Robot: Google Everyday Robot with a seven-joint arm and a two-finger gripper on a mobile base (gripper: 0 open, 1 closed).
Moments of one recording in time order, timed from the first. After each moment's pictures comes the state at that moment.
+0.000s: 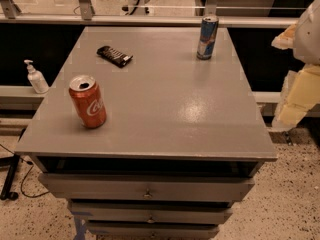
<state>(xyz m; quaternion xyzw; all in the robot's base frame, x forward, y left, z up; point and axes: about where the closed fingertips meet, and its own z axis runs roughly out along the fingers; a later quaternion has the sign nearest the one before) 0.438 -0.216 0.979 -0.60 0.78 -0.04 0.16</state>
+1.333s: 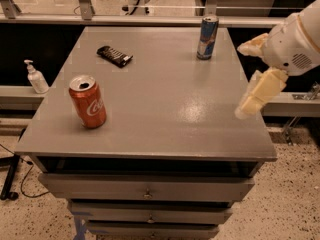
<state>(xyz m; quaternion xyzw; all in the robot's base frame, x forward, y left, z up) 0.496 -0.180 0.940 -0.61 0.74 0.10 0.28</state>
